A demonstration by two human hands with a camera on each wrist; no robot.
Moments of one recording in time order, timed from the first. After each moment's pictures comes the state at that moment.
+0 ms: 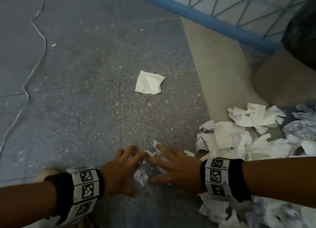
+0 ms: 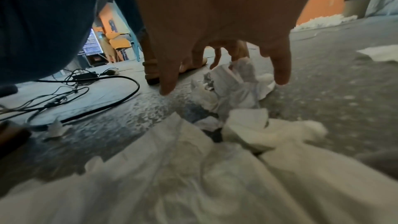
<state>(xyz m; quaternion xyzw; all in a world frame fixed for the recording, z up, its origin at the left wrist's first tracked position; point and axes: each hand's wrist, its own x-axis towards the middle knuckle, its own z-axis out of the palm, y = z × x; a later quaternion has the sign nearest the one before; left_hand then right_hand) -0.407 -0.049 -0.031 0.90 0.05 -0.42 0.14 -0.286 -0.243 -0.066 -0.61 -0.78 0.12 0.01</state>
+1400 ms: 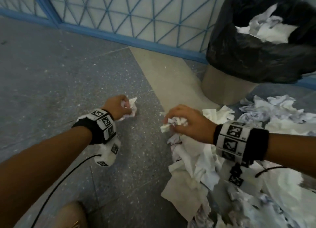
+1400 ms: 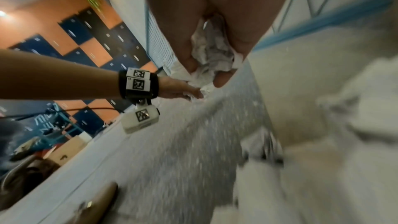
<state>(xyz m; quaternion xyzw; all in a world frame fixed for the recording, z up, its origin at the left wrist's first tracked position) -0.158 -0.022 -0.014 0.93 0.18 -0.13 0.29 -0.164 -0.279 0.033 -0.83 -0.33 0.22 0.38</state>
